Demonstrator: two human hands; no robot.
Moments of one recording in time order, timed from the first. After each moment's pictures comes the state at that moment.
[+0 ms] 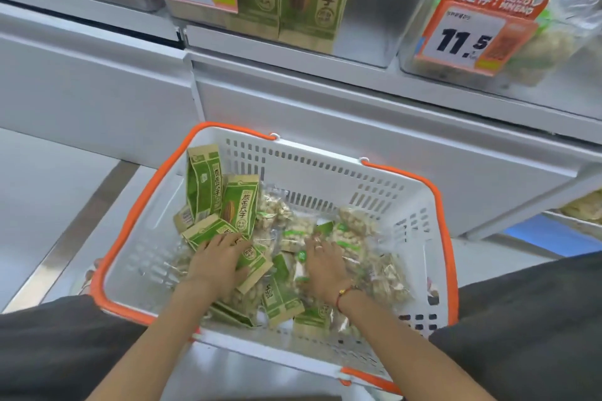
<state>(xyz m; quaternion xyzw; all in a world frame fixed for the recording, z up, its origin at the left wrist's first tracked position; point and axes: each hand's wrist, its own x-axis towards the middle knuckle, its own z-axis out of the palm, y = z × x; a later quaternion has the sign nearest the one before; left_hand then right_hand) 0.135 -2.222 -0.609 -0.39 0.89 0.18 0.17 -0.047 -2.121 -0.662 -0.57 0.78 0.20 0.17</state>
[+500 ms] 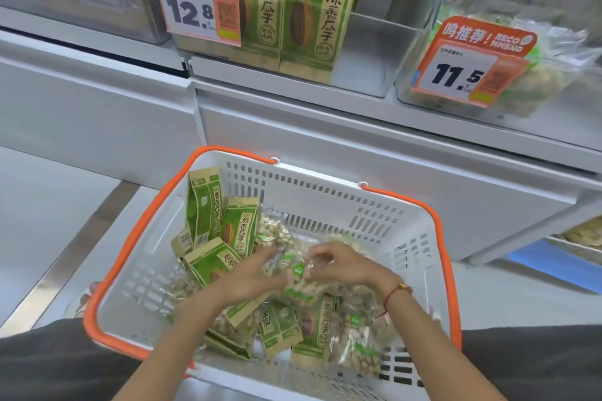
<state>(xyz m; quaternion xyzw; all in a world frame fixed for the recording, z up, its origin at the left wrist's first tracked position) 0.094 -2.221 -0.585 -0.37 0.75 0.54 0.08 -0.099 -2.138 -0.585 -0.51 0.70 -0.16 0.48</state>
